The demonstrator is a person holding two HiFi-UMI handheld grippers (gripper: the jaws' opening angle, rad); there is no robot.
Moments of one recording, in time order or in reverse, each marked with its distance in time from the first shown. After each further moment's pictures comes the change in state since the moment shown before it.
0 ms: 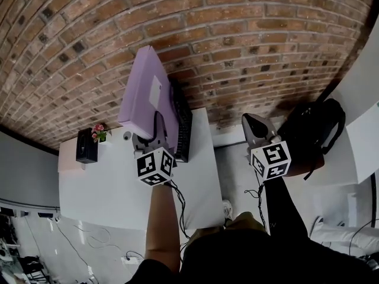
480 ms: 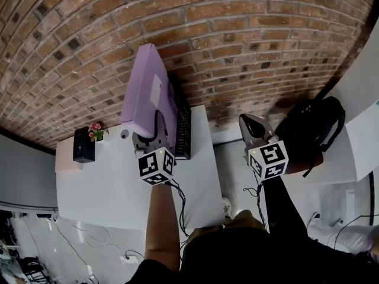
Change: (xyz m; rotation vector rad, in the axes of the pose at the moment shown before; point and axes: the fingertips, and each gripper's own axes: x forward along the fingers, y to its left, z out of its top) left arm 0.004 0.002 -0.013 0.027 -0.005 -0.011; right arm 0.008 0.011 -0.015 -0.008 0.038 0.012
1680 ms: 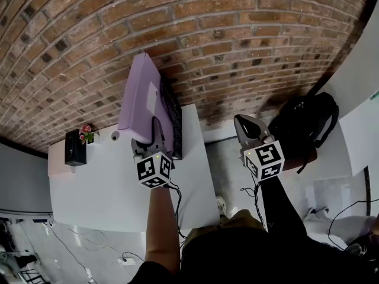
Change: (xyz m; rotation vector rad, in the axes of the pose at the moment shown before) left arm -0.004 -0.008 -0.044 -0.070 0.026 -0.004; right arm -0.009 -0.008 -0.011 -0.026 0.031 -0.012
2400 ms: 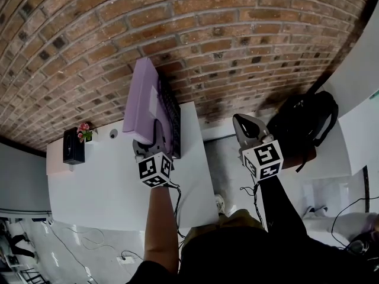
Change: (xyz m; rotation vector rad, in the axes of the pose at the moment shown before) left arm -0.003 0.003 -0.032 0.016 0.059 -0.002; right arm -0.001 0.002 -0.004 -0.016 0.010 0.005
